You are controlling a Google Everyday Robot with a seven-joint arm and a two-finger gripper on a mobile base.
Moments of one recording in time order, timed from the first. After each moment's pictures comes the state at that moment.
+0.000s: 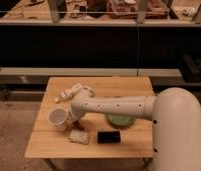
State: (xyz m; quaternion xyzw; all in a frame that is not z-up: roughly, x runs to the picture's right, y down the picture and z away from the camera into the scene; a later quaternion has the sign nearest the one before) arm -0.162 0.176 0.852 0.02 -0.33 -0.80 0.50
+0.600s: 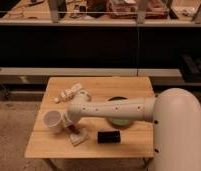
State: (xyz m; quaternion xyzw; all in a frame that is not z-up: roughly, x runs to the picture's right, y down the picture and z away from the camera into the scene) arm -0.191 0.193 0.835 0.05 -0.34 -0.80 0.49
